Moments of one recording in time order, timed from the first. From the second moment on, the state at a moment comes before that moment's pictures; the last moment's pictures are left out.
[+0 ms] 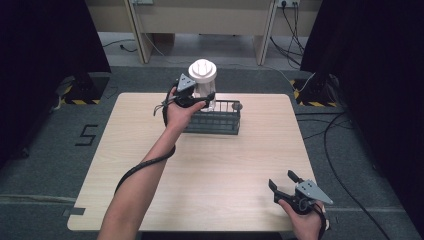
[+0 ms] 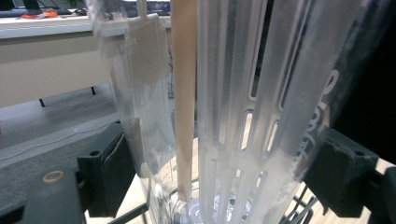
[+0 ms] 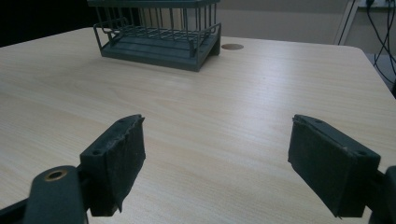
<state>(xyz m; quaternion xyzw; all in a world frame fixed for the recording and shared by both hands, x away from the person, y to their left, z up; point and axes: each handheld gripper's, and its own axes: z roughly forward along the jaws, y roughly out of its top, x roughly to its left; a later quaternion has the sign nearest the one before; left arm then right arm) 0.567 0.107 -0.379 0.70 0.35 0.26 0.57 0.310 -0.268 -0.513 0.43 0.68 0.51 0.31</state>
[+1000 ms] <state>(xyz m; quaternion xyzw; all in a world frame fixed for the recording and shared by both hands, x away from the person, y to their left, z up) 0.577 0.090 -0.402 0.70 0.37 0.26 0.55 0.309 -0.268 -0.513 0.43 0.68 0.51 0.31</state>
